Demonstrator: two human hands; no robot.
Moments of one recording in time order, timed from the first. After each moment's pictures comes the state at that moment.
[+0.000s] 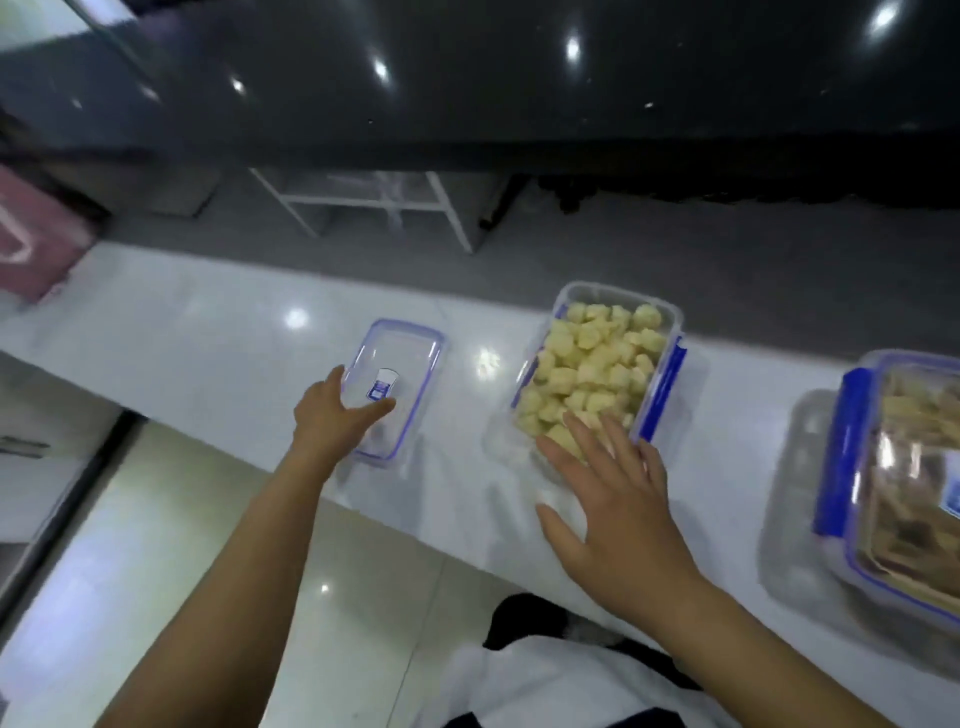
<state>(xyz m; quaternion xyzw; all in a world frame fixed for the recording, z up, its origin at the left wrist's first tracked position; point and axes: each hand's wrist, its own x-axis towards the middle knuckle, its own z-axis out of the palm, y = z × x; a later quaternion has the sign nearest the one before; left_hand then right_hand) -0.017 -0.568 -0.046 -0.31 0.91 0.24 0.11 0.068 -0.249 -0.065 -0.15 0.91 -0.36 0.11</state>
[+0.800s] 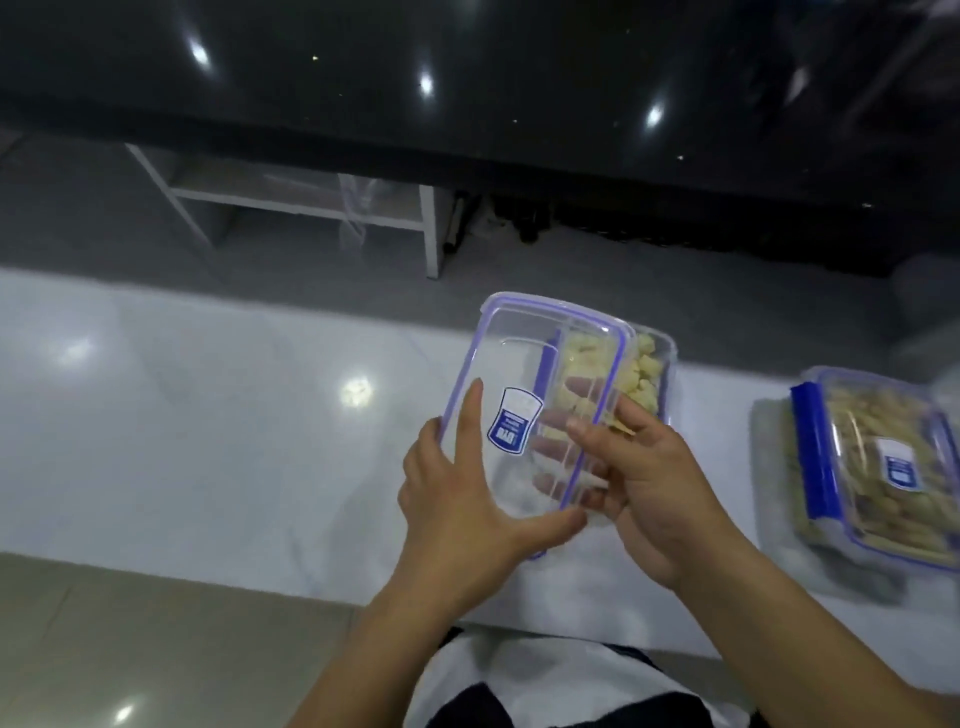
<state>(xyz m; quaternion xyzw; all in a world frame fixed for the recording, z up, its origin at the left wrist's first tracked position) 0.017 -0.516 -0.027 -0.02 0.90 0.41 0.16 0.013 -0.351 -0.002 0.18 0.55 -0.80 0.12</state>
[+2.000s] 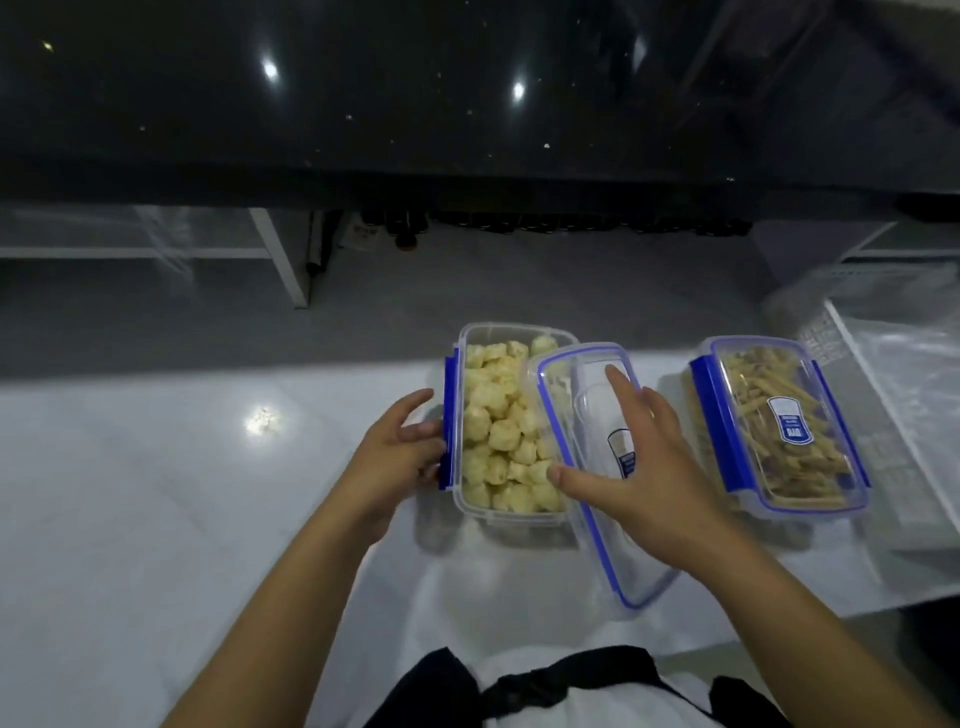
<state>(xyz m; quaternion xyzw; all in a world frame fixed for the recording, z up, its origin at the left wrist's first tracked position) -0.105 -0.484 -0.101 -0.11 0.64 0.66 0.38 0.014 -0.268 -0.023 0.25 0.90 -0.35 0.11</state>
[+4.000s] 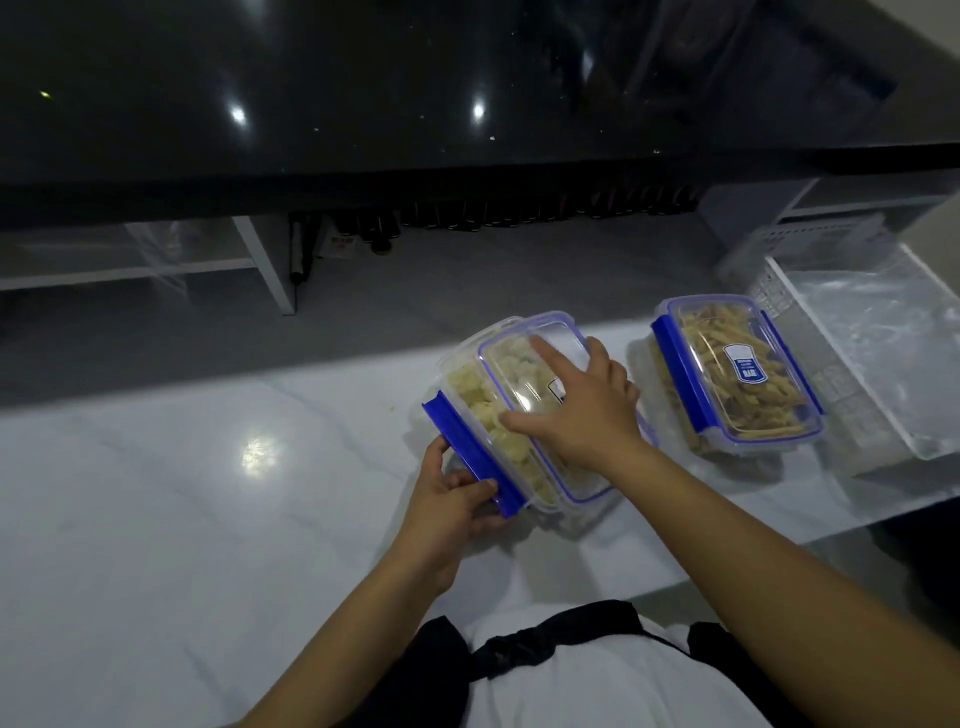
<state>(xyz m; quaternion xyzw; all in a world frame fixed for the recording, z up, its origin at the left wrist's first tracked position) -0.013 -0.462 -0.106 -0.10 0.55 0.72 0.40 -0.010 -0.276 -0.076 0.26 0.94 -0.20 0.06</state>
